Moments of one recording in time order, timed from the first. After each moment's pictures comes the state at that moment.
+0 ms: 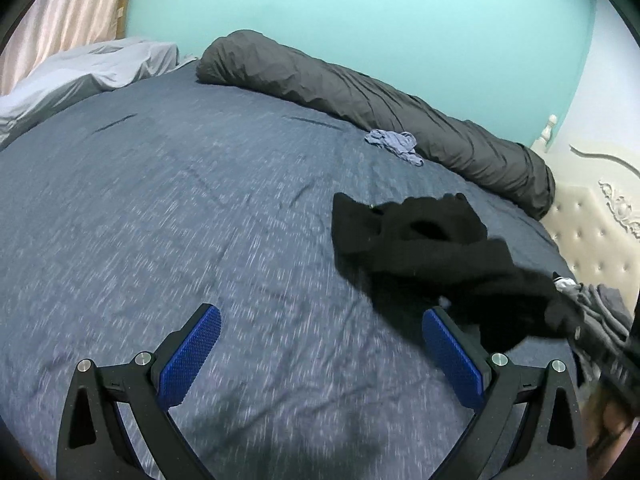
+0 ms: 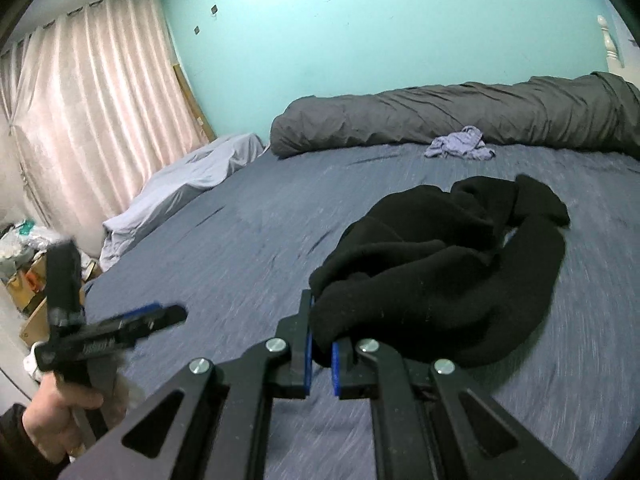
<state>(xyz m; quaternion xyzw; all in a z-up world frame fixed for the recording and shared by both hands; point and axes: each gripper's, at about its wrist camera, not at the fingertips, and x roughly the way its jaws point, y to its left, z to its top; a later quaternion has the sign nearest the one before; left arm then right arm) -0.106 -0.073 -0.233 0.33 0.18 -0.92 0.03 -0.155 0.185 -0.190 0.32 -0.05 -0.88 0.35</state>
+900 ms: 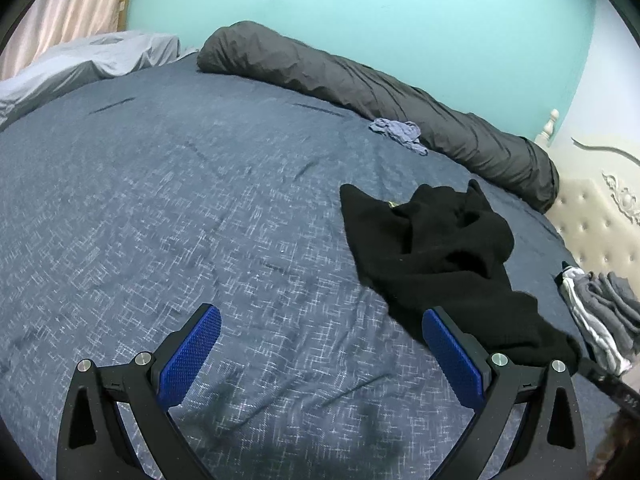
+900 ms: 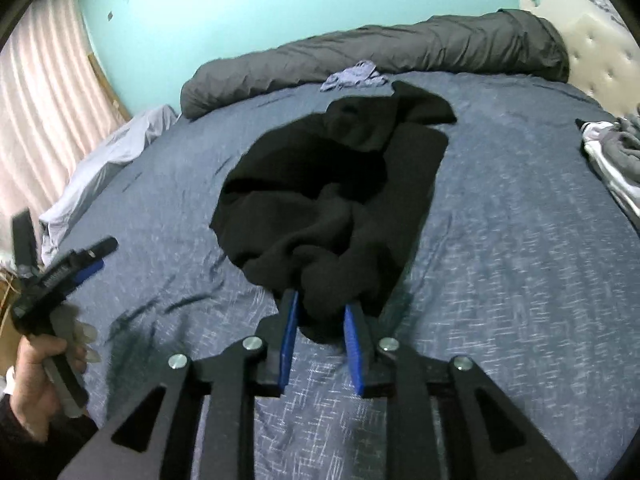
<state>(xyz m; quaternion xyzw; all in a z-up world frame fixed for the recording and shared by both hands) -0.119 -0.068 -0.283 0.33 0.19 -0.92 0.03 -0.117 0.264 -0.246 0.40 -0.06 -0.89 0.20</state>
